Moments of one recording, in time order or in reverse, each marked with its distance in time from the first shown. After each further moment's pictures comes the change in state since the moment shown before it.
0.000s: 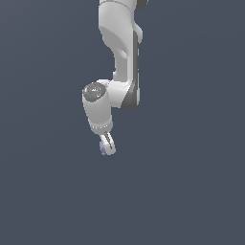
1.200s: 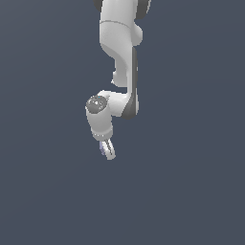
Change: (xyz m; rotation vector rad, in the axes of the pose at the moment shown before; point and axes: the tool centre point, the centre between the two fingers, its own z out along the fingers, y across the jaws) arm 0.001 0.001 0.051 0.000 0.001 0.021
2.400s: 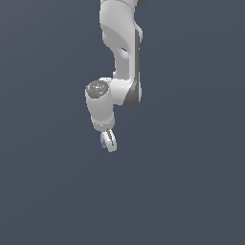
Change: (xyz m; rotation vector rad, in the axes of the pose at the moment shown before) arm -0.014 0.009 -0.050 0.000 -0.001 0.001
